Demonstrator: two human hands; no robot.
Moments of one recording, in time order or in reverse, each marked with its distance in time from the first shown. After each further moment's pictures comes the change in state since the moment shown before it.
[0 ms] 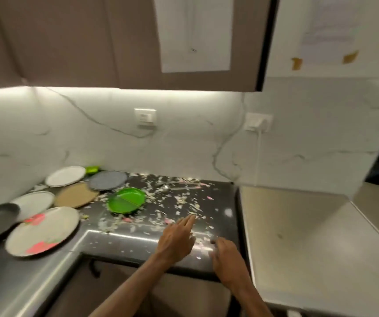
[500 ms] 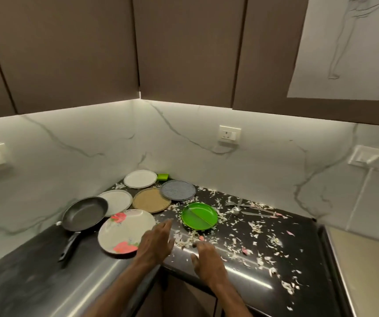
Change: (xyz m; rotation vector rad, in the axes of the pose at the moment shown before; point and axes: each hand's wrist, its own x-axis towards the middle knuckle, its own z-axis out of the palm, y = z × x) left_hand -0.112 -0.299 -0.091 0.014 0.080 -0.460; right_hand 0.111 -0.278 0.162 0.004 -0.186 -0.250
